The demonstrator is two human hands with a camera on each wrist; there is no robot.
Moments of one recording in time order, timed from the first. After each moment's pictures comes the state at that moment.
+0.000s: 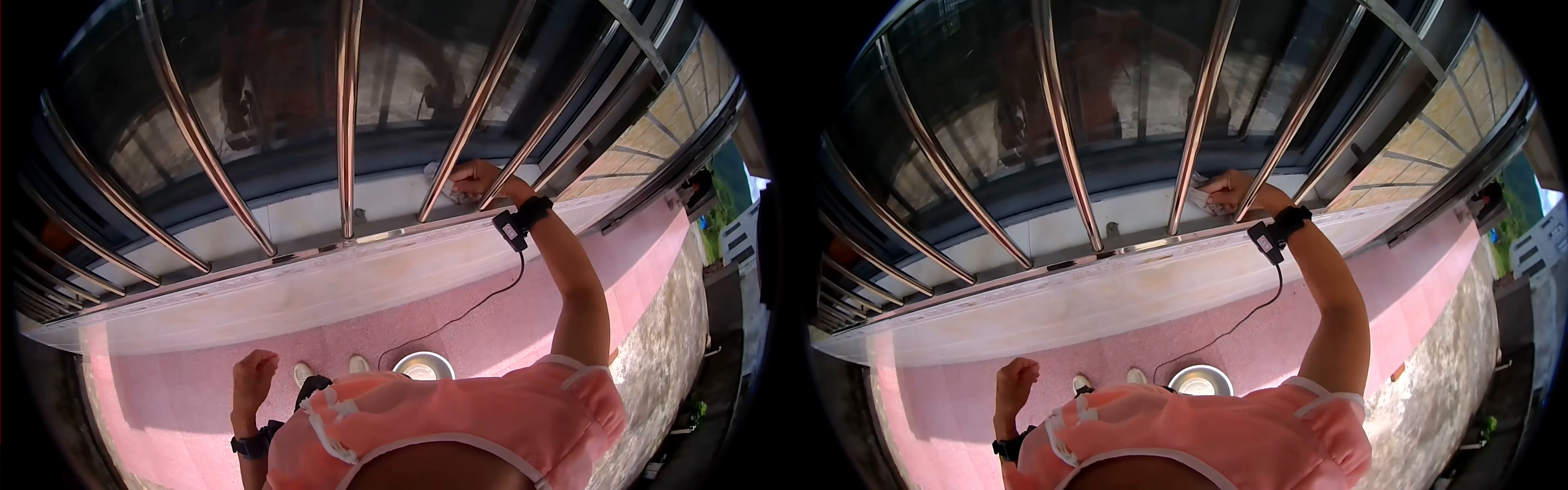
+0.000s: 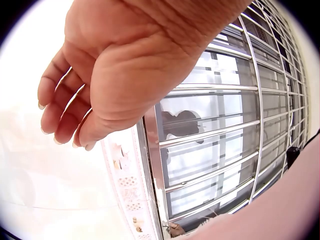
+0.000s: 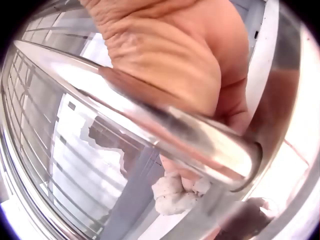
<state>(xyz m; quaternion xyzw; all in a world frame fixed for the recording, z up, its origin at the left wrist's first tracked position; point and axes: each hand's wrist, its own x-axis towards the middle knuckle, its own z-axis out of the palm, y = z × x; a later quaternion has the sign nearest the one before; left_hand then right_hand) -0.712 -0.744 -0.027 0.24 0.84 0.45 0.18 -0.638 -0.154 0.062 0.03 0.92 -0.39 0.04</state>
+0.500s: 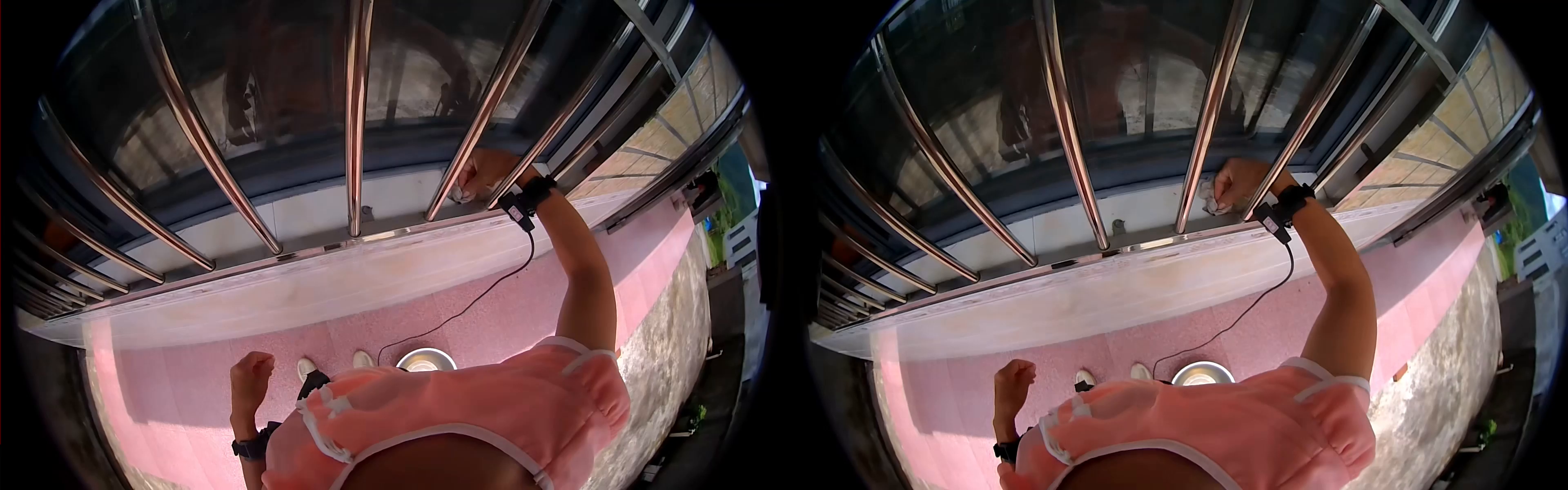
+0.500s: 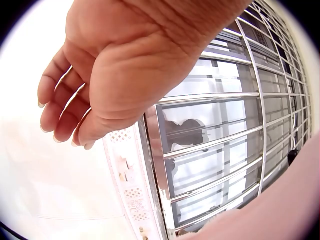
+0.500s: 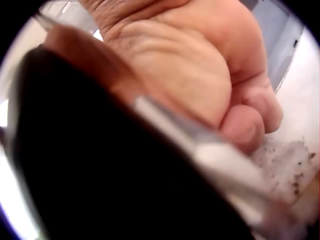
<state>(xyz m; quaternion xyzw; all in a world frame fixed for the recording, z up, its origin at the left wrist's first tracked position) -0.713 -0.757 -0.027 0.21 0.86 0.44 0.17 -0.657 -0.170 0.103 0.10 0.90 -0.36 0.21</state>
